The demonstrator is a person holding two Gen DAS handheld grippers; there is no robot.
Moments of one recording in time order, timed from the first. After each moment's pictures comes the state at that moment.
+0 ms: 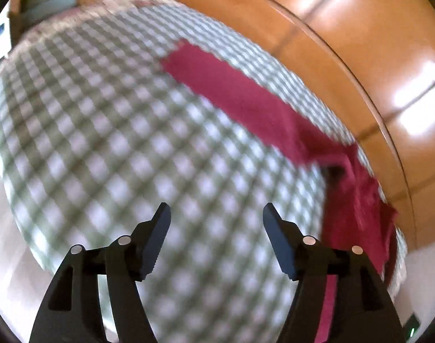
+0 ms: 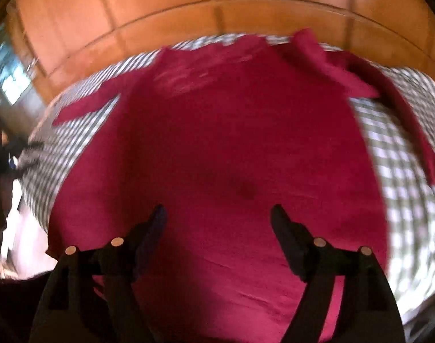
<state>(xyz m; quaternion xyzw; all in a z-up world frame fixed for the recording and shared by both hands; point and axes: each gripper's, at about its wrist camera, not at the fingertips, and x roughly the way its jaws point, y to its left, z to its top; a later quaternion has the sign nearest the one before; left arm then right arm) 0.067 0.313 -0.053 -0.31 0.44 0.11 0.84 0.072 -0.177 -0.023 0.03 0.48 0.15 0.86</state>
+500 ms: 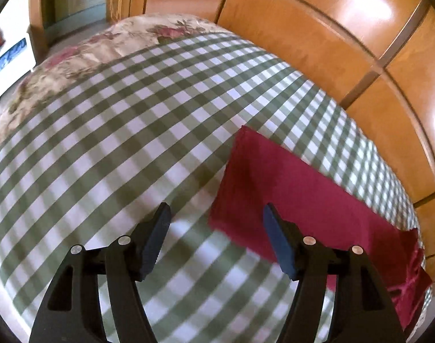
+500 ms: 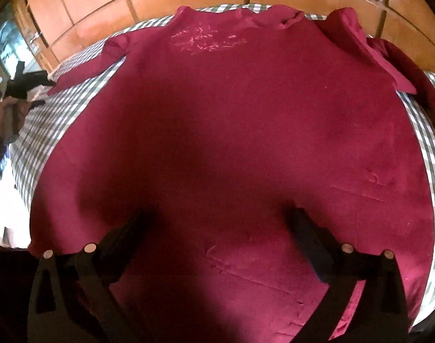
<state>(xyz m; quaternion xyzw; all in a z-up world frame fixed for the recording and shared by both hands) 0.188 0.407 -0.077 -0.27 0.45 0.21 0.83 0.085 -0.154 -0.069 0.01 0.52 0.17 0.84</state>
